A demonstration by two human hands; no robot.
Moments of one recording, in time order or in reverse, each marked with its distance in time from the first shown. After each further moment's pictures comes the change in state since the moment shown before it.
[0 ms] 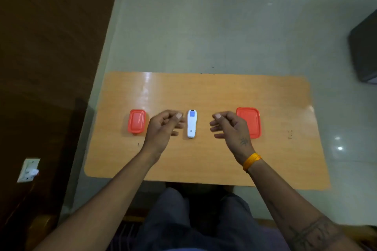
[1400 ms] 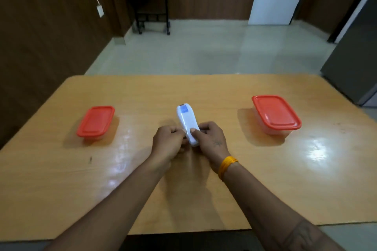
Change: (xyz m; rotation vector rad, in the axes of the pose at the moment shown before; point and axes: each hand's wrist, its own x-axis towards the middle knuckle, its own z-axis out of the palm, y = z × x) left_hand 0.170 -0.345 0.084 0.034 -0.002 0.166; right_hand 0.152 0.338 0.117 -0.048 0.153 -0.245
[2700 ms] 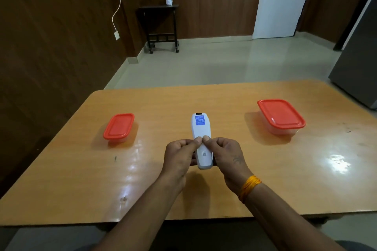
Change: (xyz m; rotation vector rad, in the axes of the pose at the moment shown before) left_hand -0.074 -0.007 -0.010 -0.339 -0.020 0.045; right_hand -0.069 0.004 -0.013 0.231 -0.115 -0.144
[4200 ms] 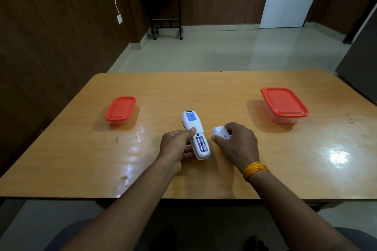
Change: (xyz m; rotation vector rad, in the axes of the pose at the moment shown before) left_hand 0.002 -0.009 -0.009 -0.065 0.071 -0.204; right_hand 0.010 0.010 -0.035 -0.919 0.225 -0.137
